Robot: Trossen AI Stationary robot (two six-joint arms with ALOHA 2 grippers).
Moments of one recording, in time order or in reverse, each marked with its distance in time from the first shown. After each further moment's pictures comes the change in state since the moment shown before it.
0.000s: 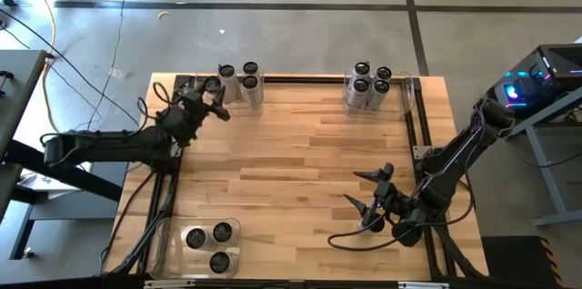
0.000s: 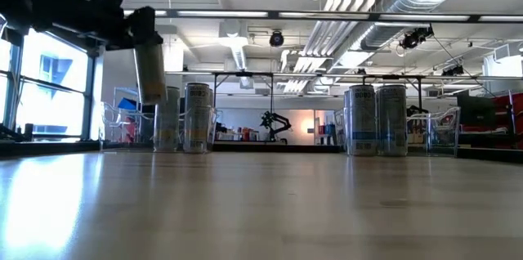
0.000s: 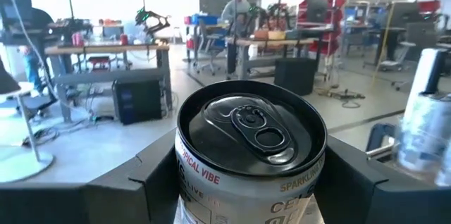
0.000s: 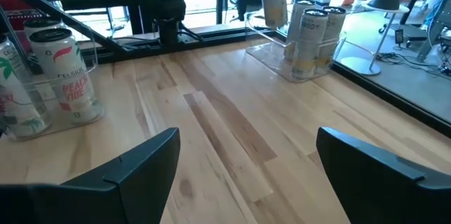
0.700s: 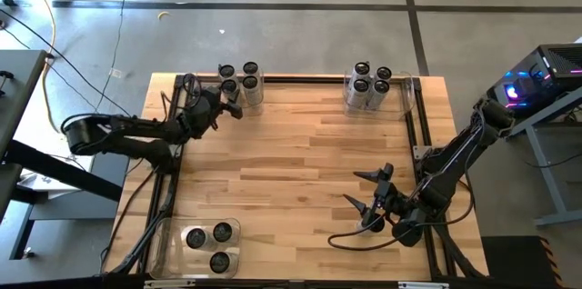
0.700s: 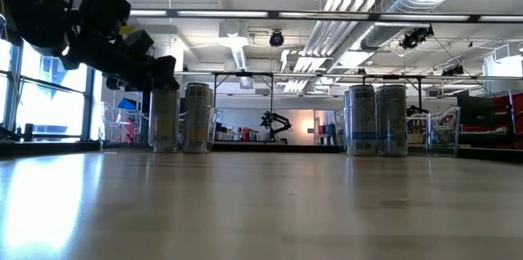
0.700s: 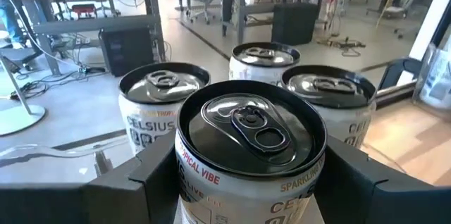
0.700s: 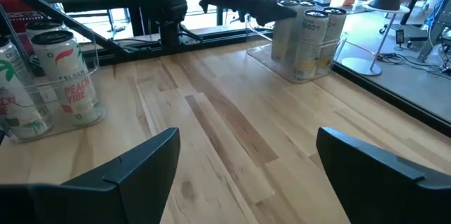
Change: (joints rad) left arm 0.213 0.482 -0.007 0.229 0.244 -0.149; right arm 0.000 0.000 0.000 0.011 0.001 -0.007
